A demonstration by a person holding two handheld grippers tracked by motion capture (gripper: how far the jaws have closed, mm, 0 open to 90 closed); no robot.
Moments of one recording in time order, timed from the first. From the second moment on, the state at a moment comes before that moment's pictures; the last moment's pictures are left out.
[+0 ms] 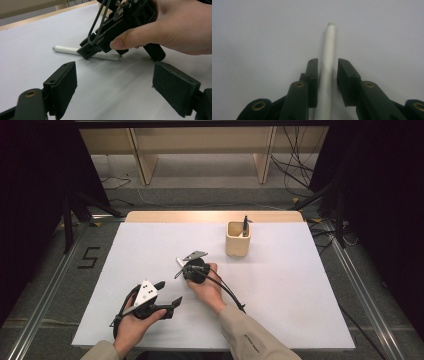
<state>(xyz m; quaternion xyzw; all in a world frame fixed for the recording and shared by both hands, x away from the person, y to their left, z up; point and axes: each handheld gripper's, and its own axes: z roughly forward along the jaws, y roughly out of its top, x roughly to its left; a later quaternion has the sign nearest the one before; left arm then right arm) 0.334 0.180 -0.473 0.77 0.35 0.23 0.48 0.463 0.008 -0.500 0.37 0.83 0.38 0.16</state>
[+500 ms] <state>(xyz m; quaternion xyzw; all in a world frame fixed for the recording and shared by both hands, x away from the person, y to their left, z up) 0.334 0.180 -0.473 0.77 0.35 0.23 0.48 0.463 0.008 -0.501 0.37 0.83 0.38 0.16</state>
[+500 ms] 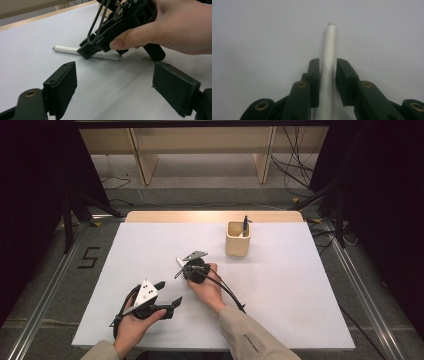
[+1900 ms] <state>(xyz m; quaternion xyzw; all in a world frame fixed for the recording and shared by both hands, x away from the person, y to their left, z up) 0.334 0.182 -0.474 0.77 0.36 0.23 0.48 0.465 0.003 -0.496 0.38 0.82 0.39 0.16</state>
